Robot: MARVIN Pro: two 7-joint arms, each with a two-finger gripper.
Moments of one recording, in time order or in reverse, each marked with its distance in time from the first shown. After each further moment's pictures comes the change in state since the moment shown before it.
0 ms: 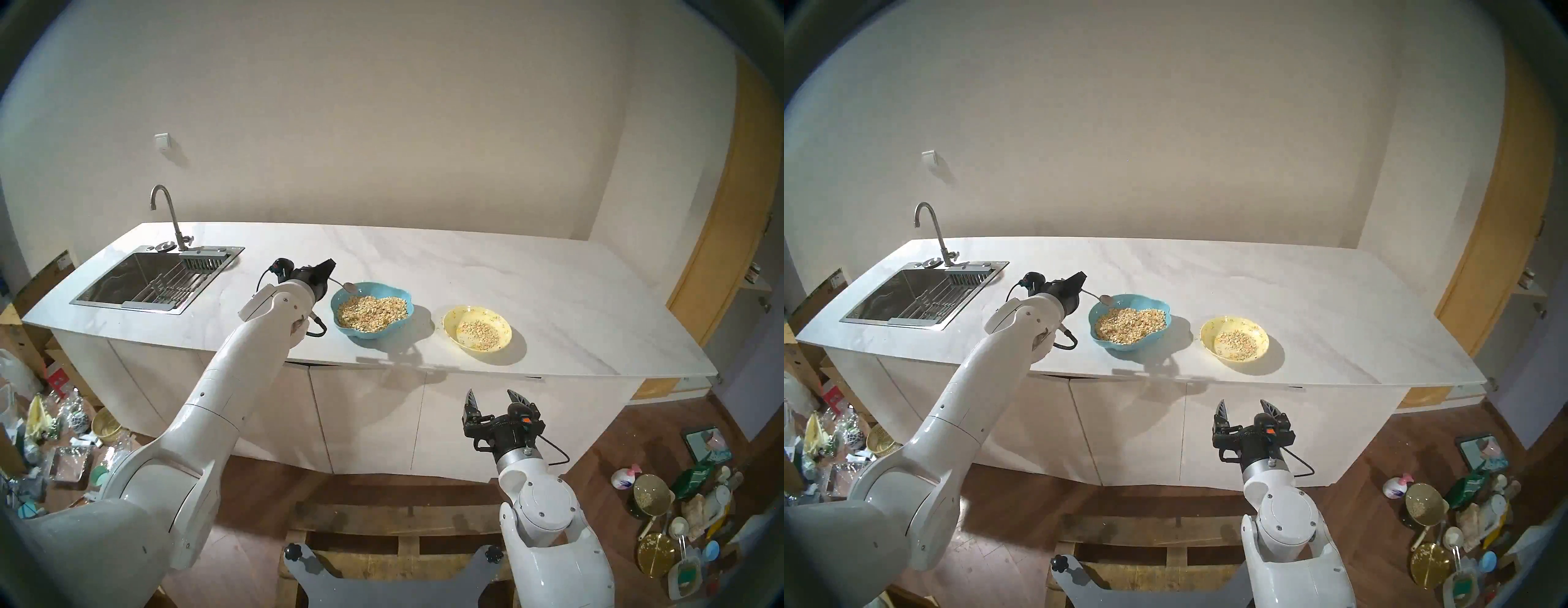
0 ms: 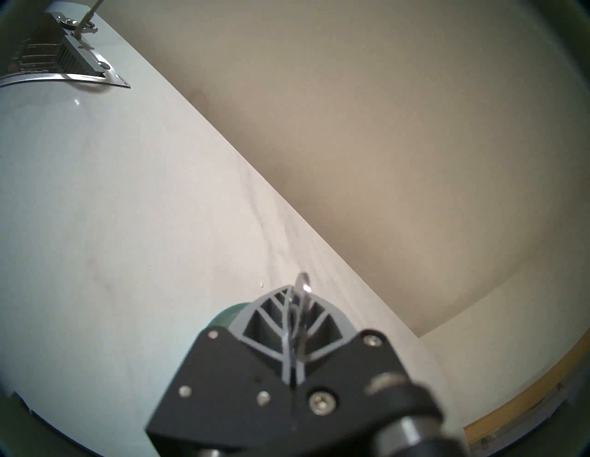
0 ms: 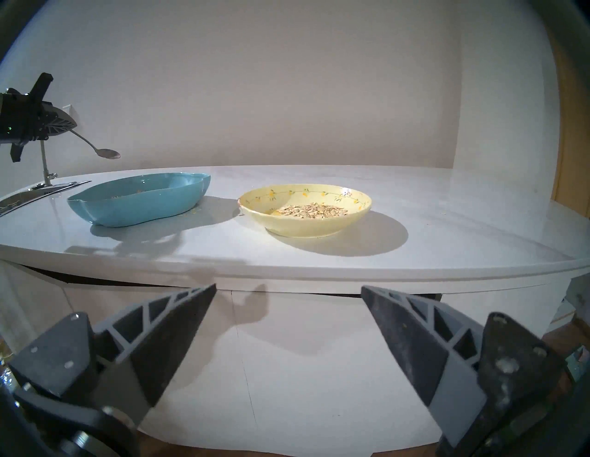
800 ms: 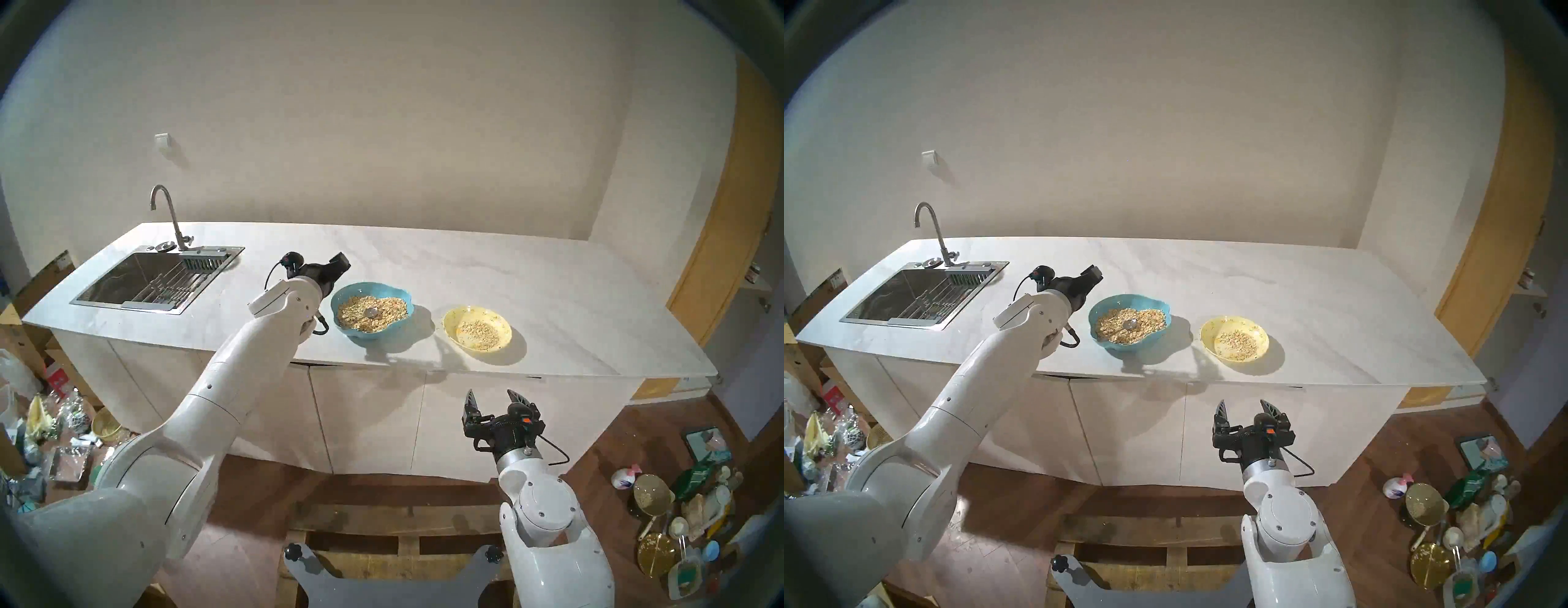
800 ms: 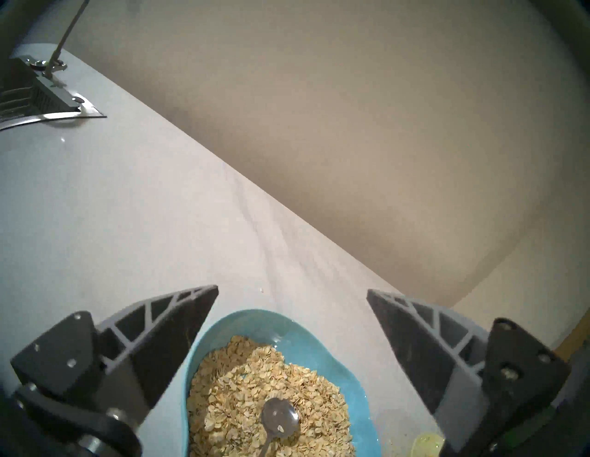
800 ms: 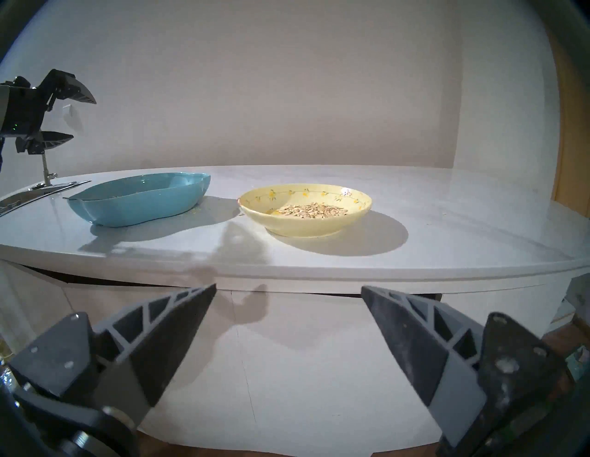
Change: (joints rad) left arm -0.031 0.061 0.111 -0.080 0.121 -0.008 0.051; right arm 0.000 0.000 0.000 0.001 0.000 0.000 0.000
